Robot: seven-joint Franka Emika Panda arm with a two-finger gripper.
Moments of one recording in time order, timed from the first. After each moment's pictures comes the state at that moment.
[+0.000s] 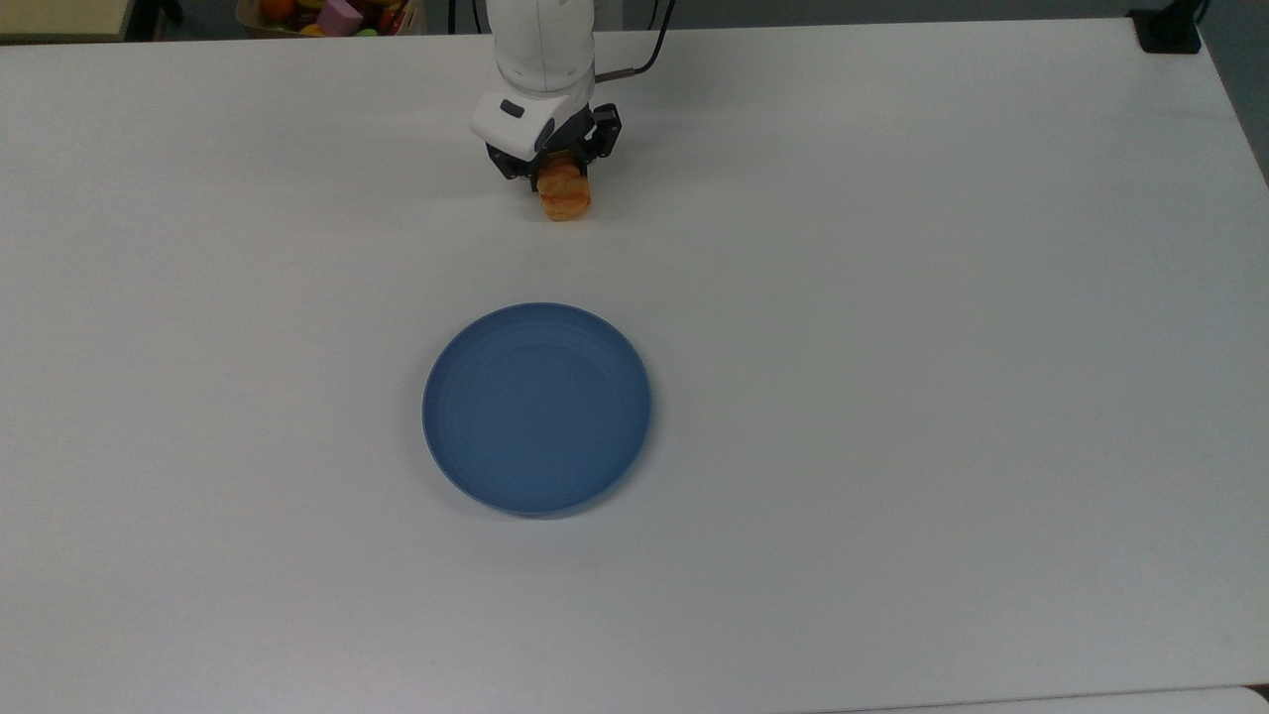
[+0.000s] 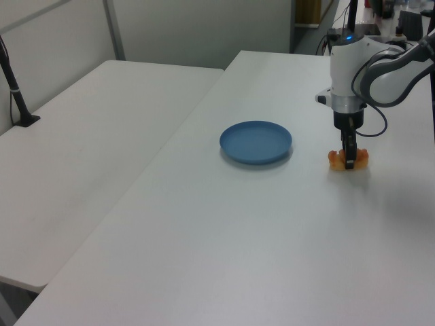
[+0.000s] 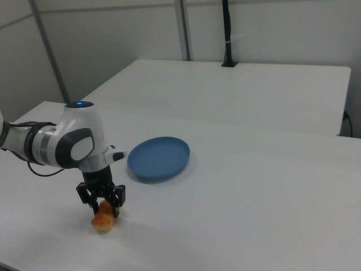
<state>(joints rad) 0.10 0.05 0.01 -2.32 -0.03 2.27 -0.21</state>
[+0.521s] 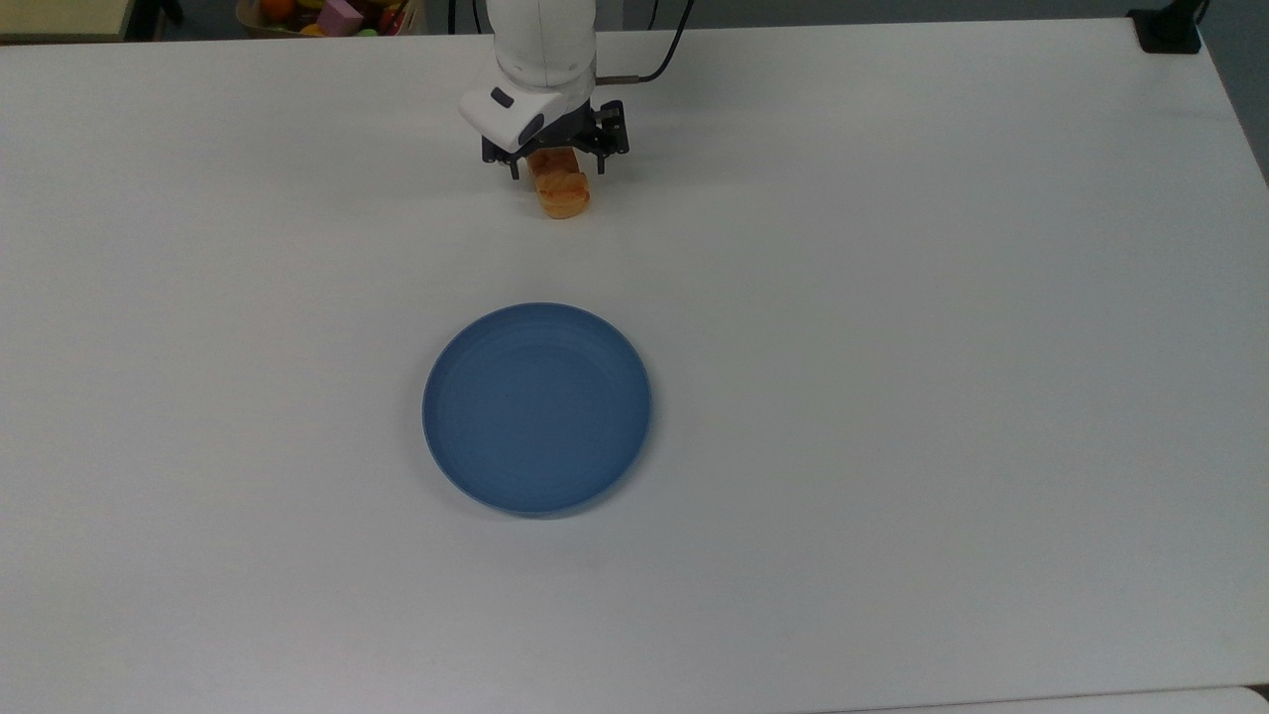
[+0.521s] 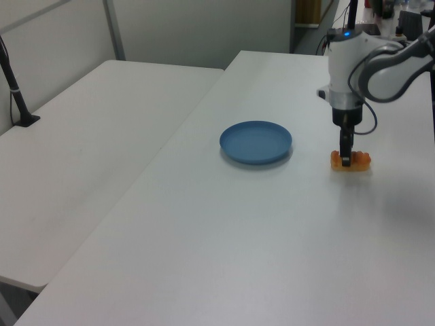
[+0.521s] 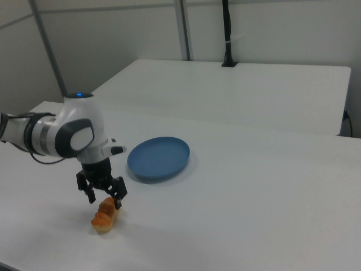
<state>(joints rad) 0.10 0.04 0.02 -2.27 -0.02 2.20 -0.03</state>
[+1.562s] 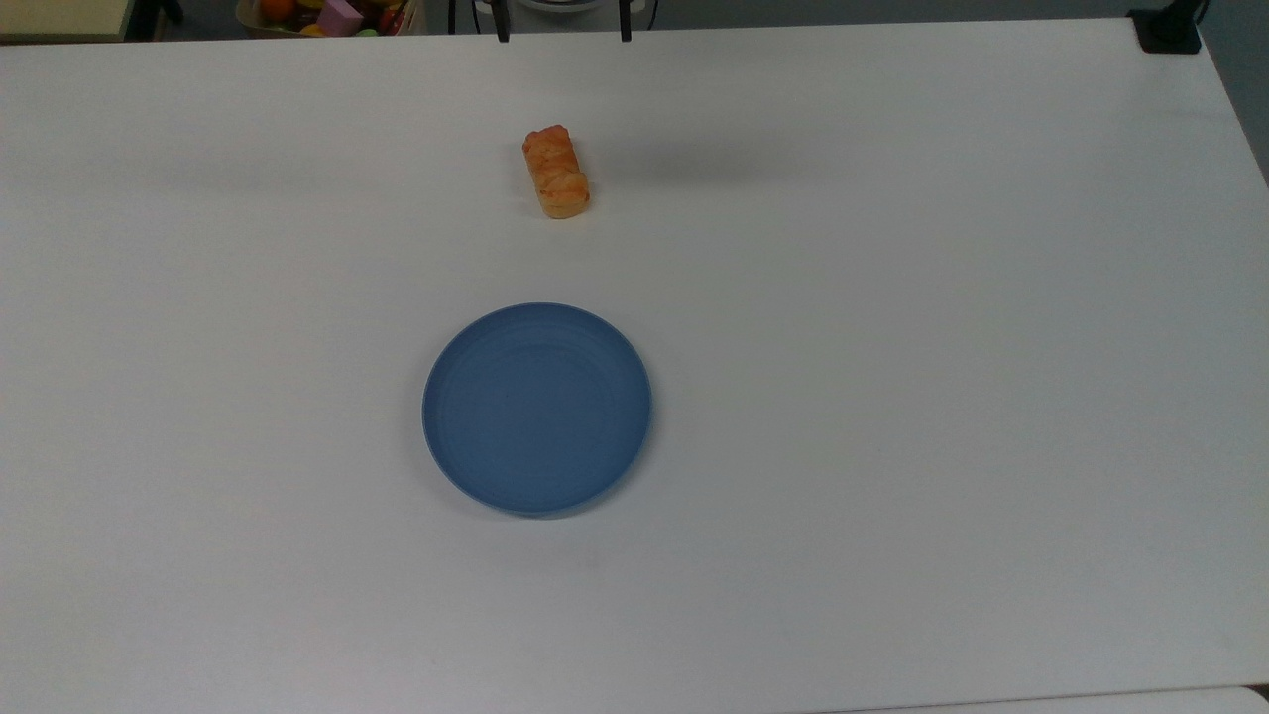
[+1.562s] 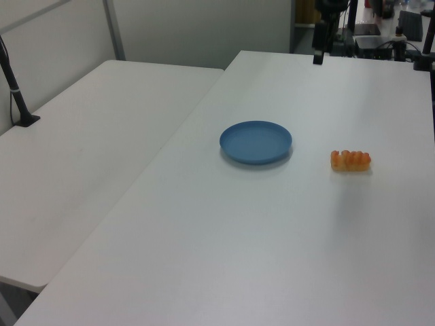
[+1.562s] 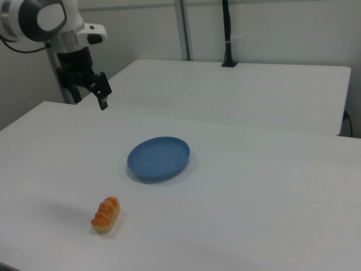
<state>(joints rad) 0.10 0.00 0.03 -1.60 0.04 1.69 0.09</state>
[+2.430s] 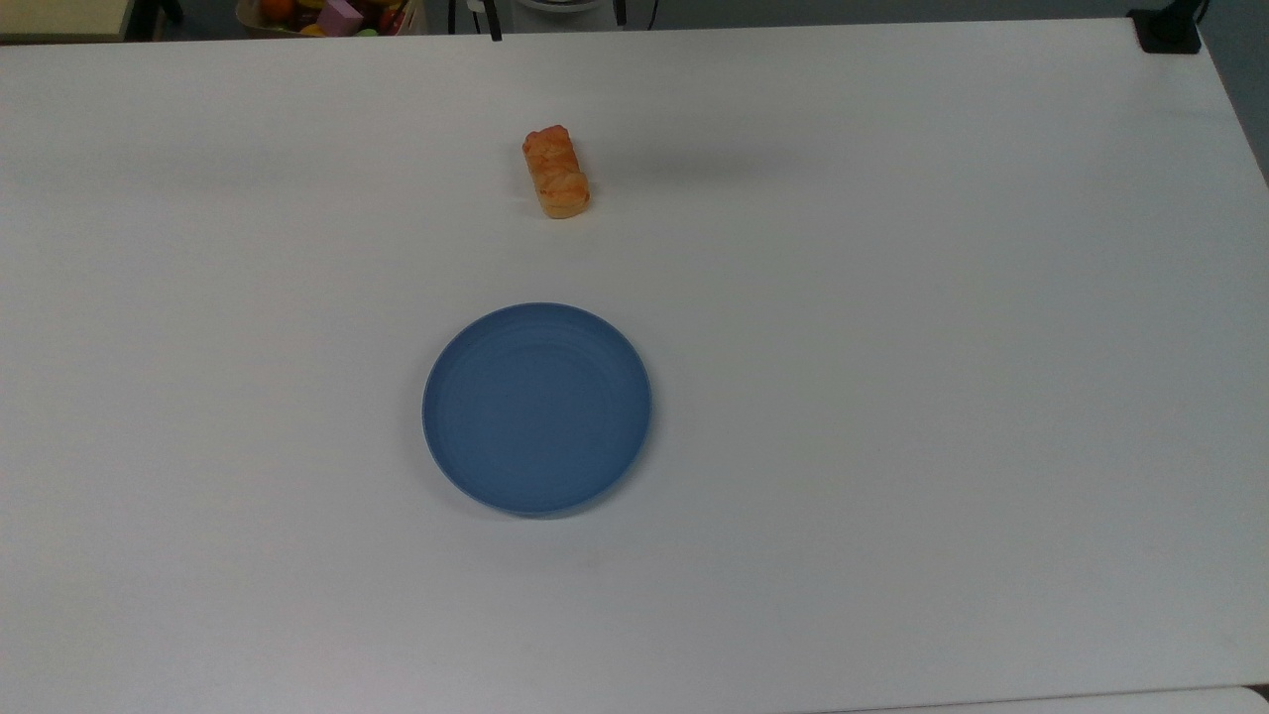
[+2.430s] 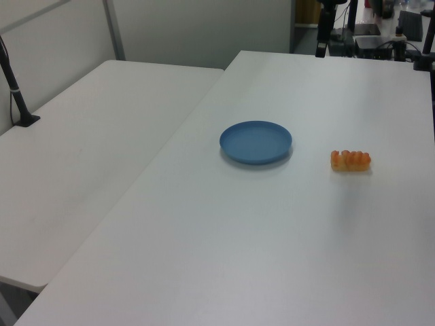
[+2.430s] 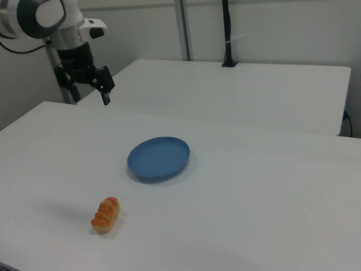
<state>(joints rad) 0.10 0.00 0.02 -1.59 0.04 1.69 -0.09</state>
